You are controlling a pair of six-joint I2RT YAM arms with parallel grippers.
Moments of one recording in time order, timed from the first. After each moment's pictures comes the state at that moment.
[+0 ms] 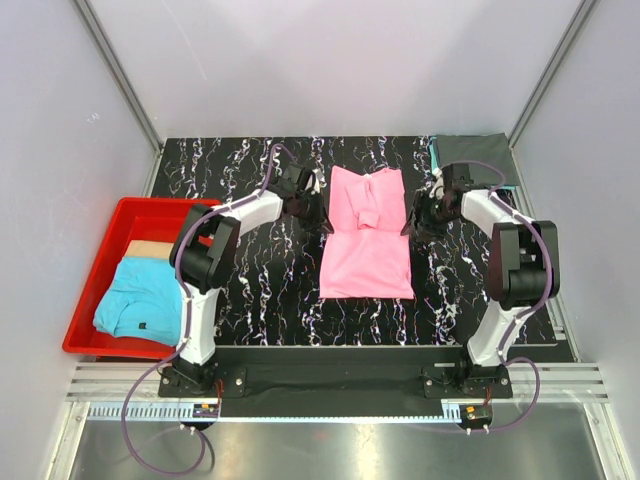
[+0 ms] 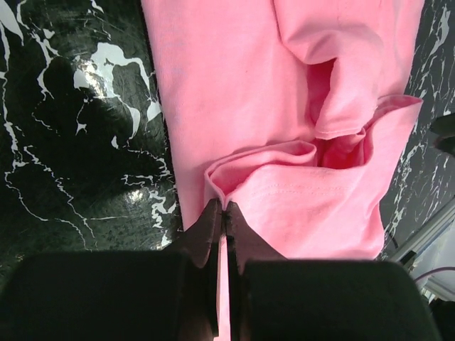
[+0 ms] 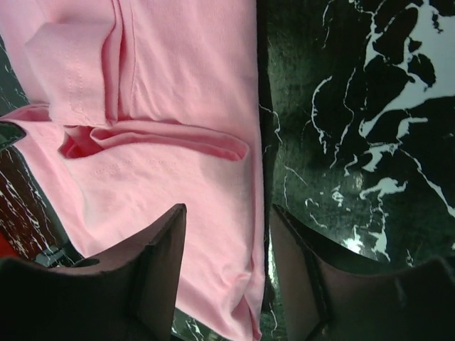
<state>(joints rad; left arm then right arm) -0.47 2.10 1.49 -0.34 0.41 -0.58 0.05 1.83 1.25 -0.57 -0.37 0.31</state>
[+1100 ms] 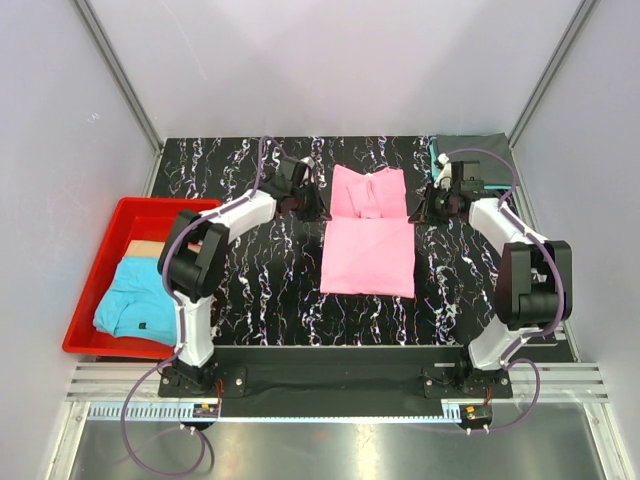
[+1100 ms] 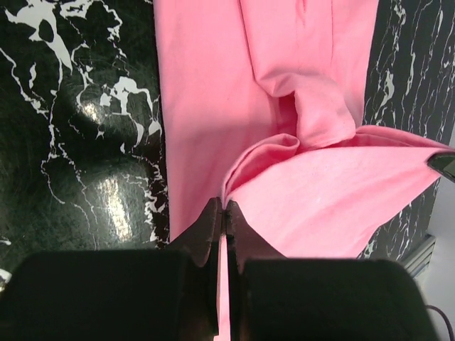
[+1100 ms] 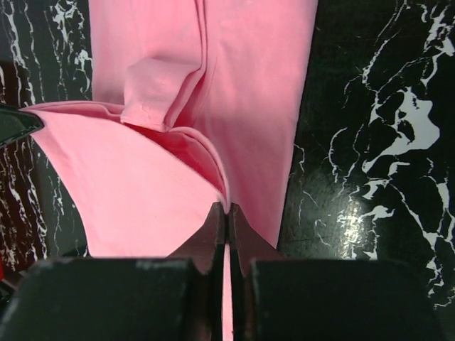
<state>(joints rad) -0.47 1.99 1.43 -0.26 0.30 -0.67 0.04 1.68 1.16 -0.38 -0.42 0.26</state>
